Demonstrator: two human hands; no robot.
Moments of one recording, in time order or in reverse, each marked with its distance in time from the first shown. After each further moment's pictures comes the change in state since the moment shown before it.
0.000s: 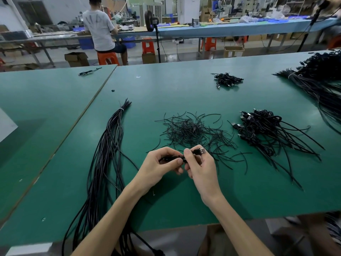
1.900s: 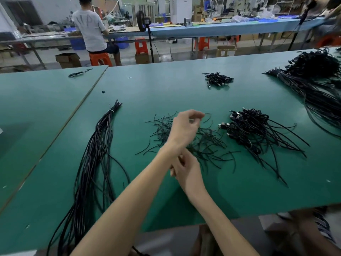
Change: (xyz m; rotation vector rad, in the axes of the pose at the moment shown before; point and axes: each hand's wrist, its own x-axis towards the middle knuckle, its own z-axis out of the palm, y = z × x) left_hand 0.120 0.051 0.083 0.426 0.164 0.029; right_hand 0.016 0.036 0.002 -0.135 -0.001 0.091
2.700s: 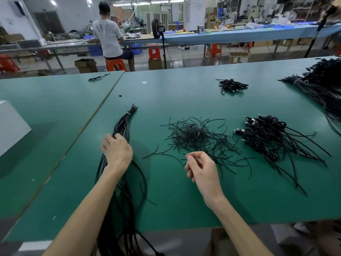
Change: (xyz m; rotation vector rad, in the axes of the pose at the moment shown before) left_hand -0.064 -0.117 -0.165 0.874 0.349 -0.515; right_hand -0.017 -0.032 -0.005 0.097 -0.027 0.007
